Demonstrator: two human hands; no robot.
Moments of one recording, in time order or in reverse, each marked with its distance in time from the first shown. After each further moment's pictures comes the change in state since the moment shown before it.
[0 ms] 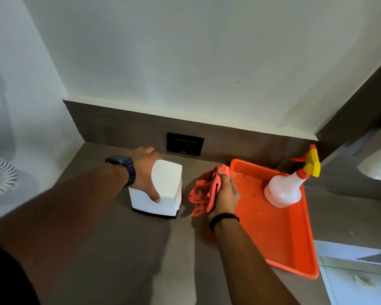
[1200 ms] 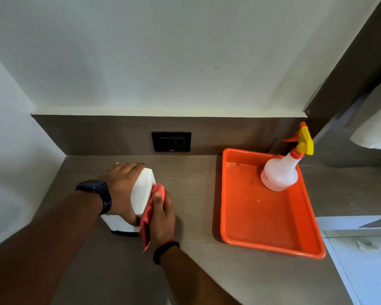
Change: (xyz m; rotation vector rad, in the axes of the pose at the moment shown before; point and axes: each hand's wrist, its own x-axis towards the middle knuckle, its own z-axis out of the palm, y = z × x) left_hand -0.004 -0.027 0.041 0.083 0.056 0.158; right_hand -0.072 0.103 0.034 -0.355 -0.330 0.070
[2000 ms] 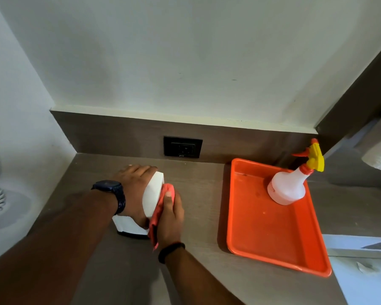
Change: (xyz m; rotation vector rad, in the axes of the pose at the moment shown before) left_hand 0.002 -0.001 0.003 -0.028 0.051 0.014; right_hand 0.006 -0.005 0.011 -0.005 0.042 -0.066
